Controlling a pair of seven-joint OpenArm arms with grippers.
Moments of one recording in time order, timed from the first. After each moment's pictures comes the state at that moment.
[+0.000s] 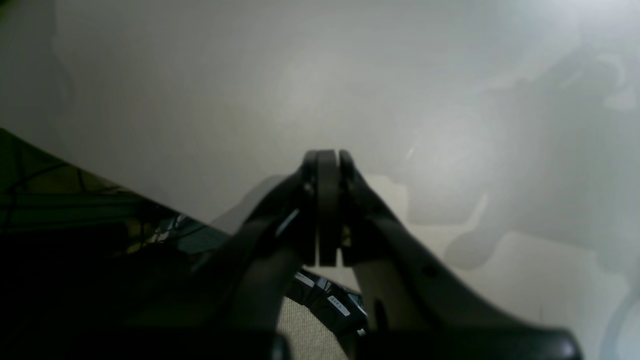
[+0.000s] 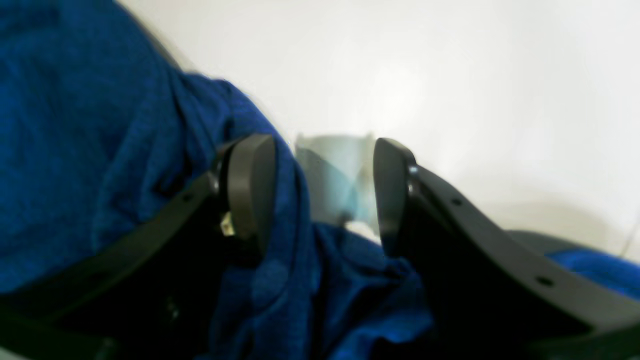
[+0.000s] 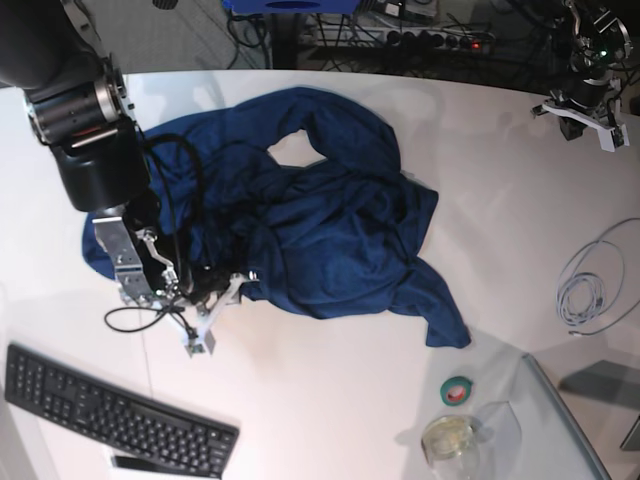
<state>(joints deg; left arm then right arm) 22.7 -10.0 -42.1 78.6 -13.4 -22.4 22.2 26.6 4.5 -16.9 39.6 19.1 9.4 -32.7</state>
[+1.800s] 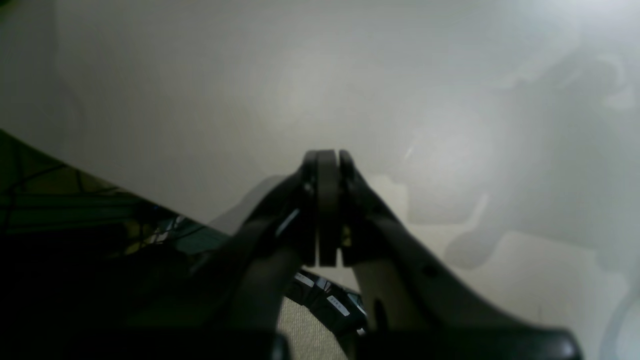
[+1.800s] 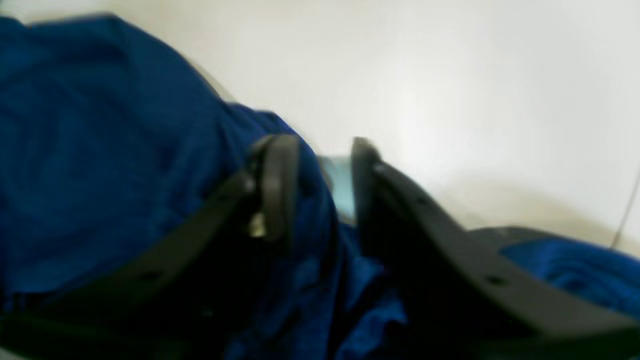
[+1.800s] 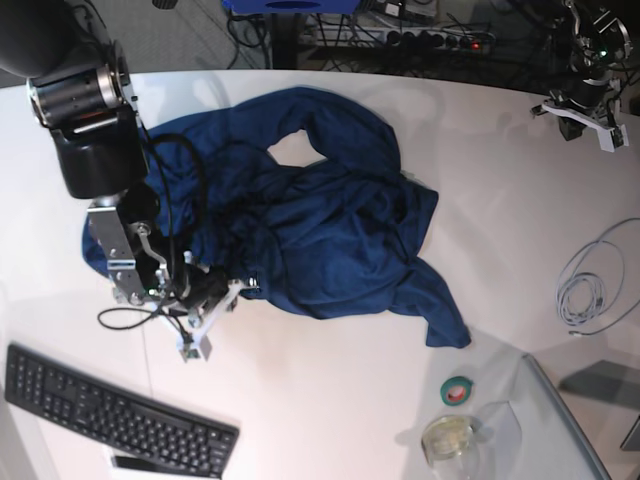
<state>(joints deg) 22.7 -10.0 -42.1 78.6 -13.4 -22.4 22.2 23.4 4.3 -12.8 46.9 19.1 9.4 -35.1</state>
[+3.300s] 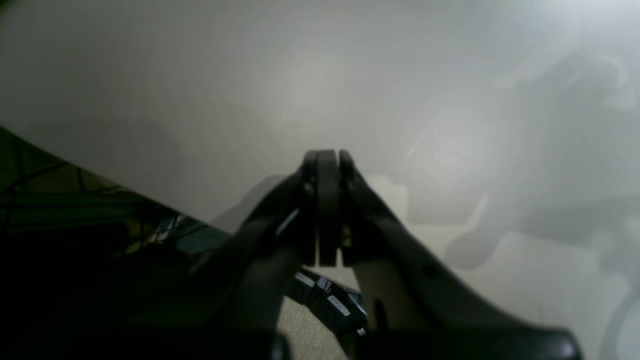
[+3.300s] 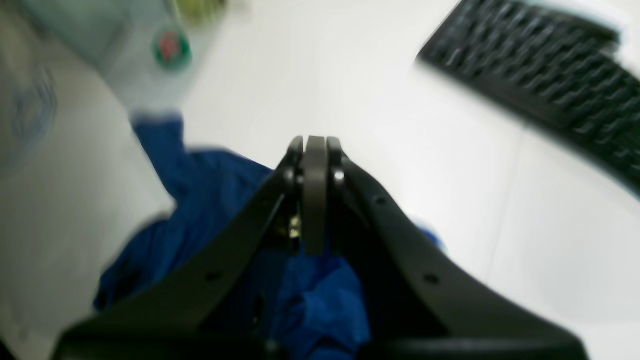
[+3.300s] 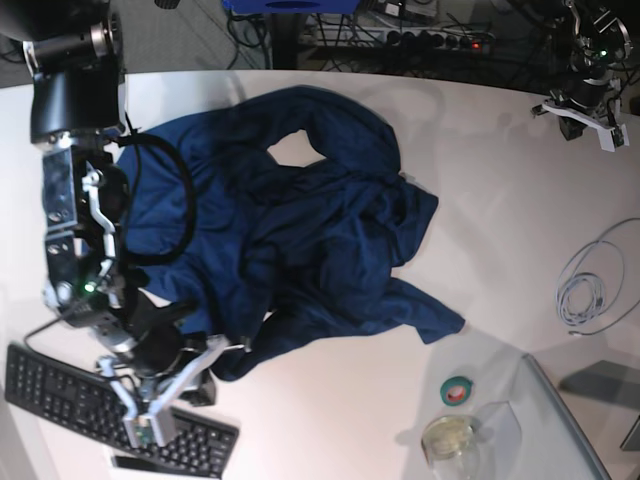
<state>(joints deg) 22.7 -10.0 -42.1 78.6 -13.4 -22.4 22.2 13.1 6.8 -7.3 98.7 19.9 4.9 -47.9</state>
